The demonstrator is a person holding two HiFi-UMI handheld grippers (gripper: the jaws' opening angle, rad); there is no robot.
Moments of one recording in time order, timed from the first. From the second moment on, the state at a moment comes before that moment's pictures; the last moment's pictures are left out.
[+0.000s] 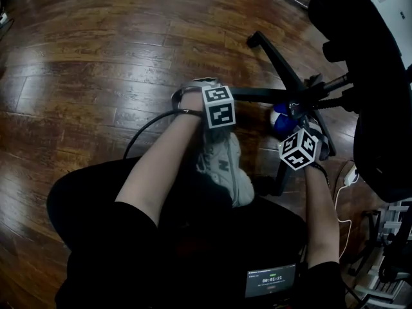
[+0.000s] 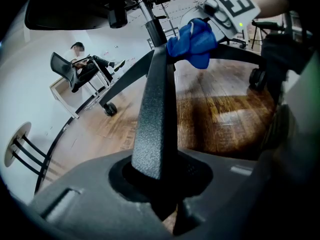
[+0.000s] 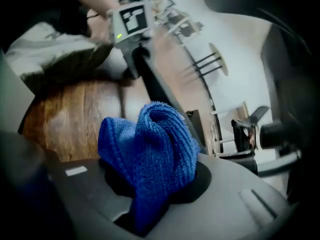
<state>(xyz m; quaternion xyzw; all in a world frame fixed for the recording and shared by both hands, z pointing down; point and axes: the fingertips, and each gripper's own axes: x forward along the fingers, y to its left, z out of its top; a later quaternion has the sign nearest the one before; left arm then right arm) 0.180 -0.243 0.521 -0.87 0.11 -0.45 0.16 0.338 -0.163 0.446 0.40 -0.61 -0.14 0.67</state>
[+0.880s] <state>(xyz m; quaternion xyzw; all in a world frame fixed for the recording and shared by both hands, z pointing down) 0.182 -0.241 0.521 -0.87 0.11 -0.45 0.16 0.274 0.041 0.510 0.22 -0.62 -0.04 0.75</state>
